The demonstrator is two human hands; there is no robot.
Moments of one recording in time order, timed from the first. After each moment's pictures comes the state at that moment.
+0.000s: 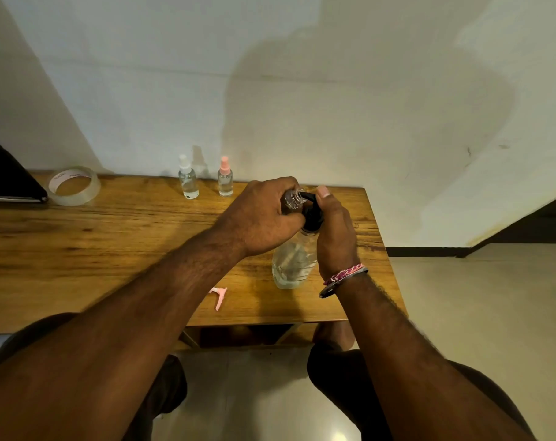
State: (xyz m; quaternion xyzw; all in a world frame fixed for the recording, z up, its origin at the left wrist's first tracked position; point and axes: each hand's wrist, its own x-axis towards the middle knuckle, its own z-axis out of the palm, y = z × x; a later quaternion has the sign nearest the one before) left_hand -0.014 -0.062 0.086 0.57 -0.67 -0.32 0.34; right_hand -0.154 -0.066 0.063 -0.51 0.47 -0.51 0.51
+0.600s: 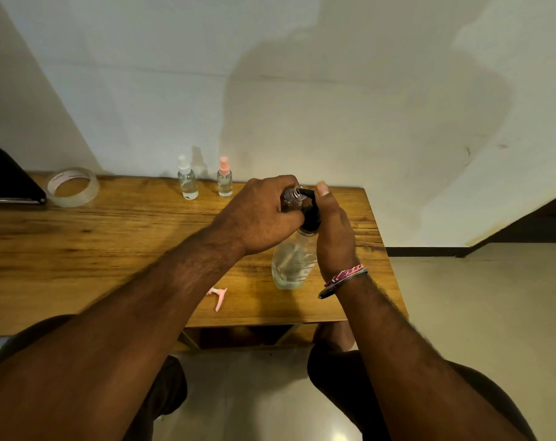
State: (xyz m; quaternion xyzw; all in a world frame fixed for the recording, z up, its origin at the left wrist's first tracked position) left_hand -0.012 -0.062 0.092 0.57 -0.68 -0.32 0.34; right_hand -0.155 -0.062 0.070 -0.54 0.48 -0.47 0.51
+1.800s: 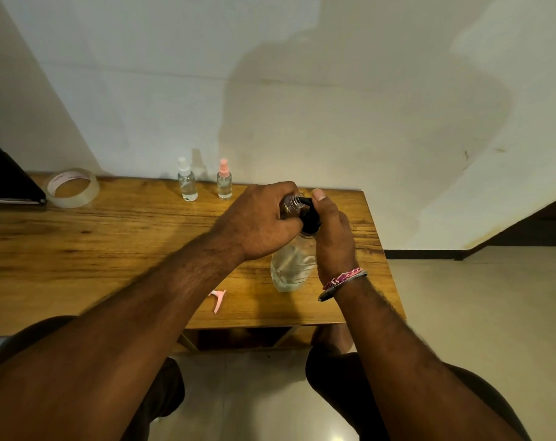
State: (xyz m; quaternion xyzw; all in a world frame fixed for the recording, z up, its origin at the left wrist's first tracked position) left_hand -0.013 -0.060 0.087 0.57 -0.69 -0.30 0.33; right_hand -0.153 -0.059 0.075 -0.50 0.49 -0.48 0.53
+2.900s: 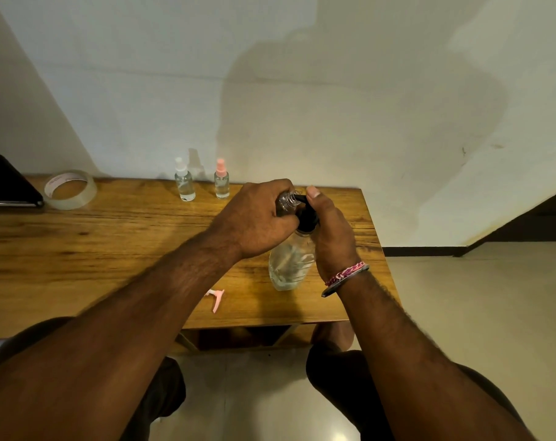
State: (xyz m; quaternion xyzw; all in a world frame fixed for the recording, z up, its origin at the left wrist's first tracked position) left_hand -0.013 -0.061 0.087 0.58 -0.68 -0.30 0.34; right_hand -0.159 -0.063 0.074 -0.48 0.47 -0.45 0.58
